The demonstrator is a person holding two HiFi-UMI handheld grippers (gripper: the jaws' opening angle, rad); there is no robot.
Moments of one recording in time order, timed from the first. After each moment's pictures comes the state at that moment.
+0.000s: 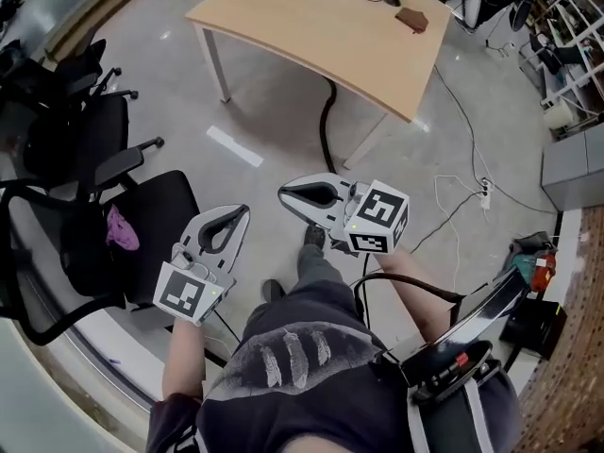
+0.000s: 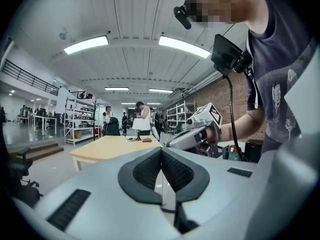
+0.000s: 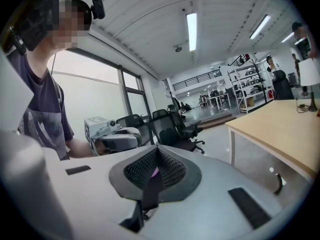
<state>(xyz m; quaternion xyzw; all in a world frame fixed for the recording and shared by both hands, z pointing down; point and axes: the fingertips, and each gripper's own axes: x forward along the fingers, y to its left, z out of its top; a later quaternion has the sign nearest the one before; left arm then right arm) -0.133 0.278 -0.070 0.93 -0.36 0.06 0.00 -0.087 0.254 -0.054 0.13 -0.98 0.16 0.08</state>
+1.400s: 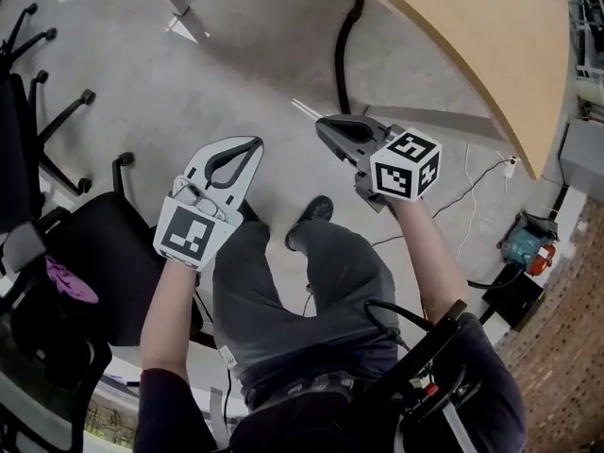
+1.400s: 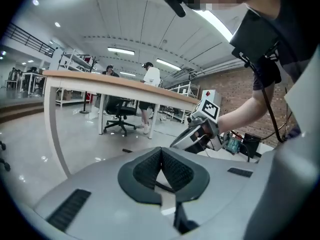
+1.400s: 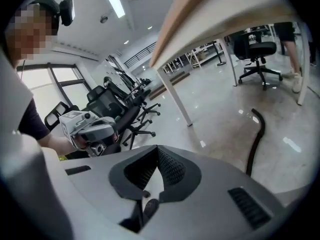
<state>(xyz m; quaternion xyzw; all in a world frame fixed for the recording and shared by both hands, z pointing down) -0.111 -0.085 0.340 0.94 -0.29 0.12 0.15 -0.022 -0.107 0.396 0.27 -0.86 0.37 0.20</state>
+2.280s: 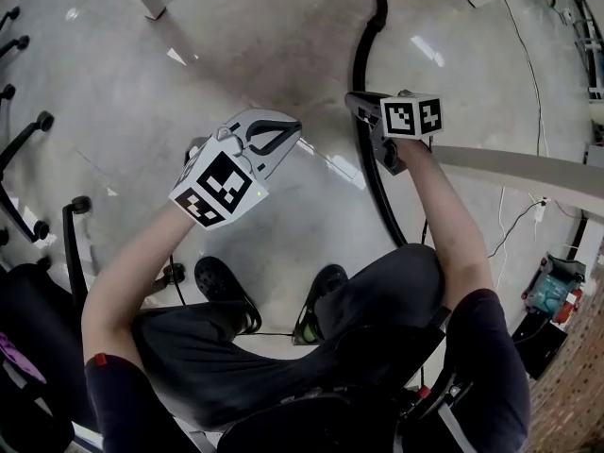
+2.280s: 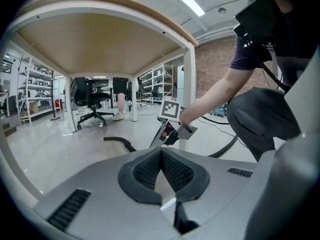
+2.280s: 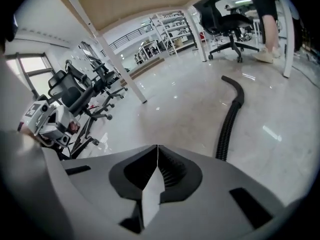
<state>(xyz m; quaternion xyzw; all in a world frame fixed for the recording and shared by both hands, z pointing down) -0.005 -0.157 0.650 0.96 -0.16 0.21 0.03 0.108 -0.240 0.764 0.36 -0.80 0.40 0.28</state>
